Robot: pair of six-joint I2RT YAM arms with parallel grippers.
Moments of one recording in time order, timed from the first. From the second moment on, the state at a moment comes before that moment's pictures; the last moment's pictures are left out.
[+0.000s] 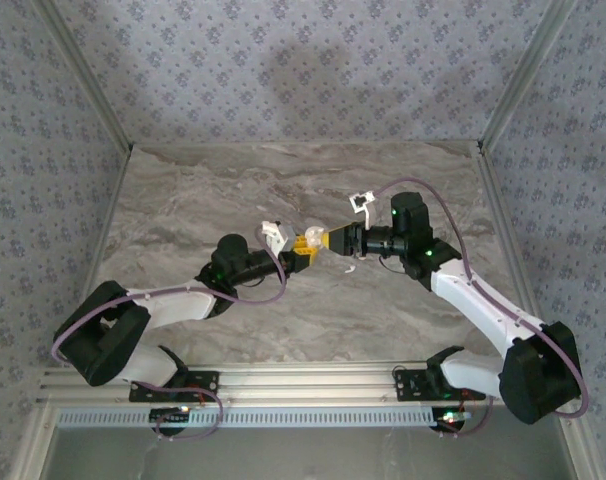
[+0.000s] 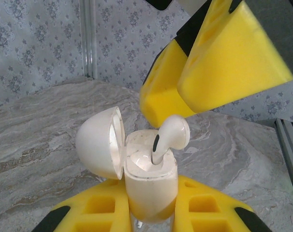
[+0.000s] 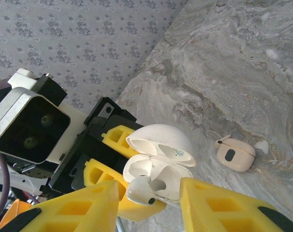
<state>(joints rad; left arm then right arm) -0.73 1.40 0.52 0.85 0.46 -0.10 0.44 1.18 0.80 -0.03 -0.78 0.46</state>
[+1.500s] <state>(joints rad) -0.72 1.40 0.52 0.85 0.48 -0.10 0.51 1.22 0.86 -0.06 -0.83 0.40</state>
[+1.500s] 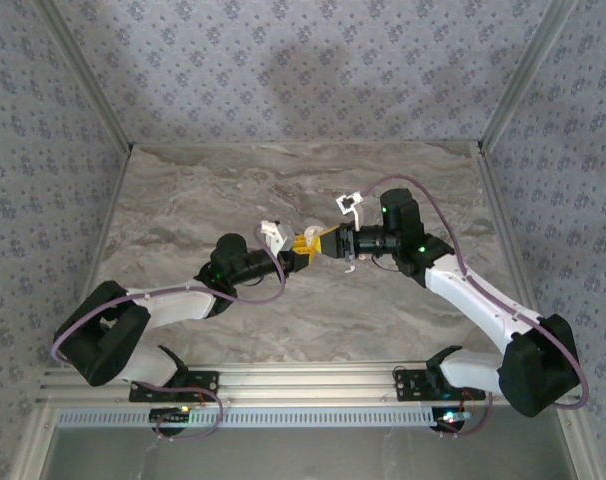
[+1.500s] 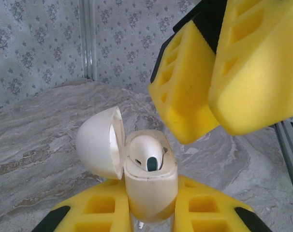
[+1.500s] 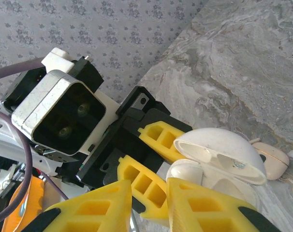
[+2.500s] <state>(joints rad) -0.69 1.37 0.48 0.80 0.45 -0.10 0.36 1.17 0.95 -0.62 -0.54 0.32</state>
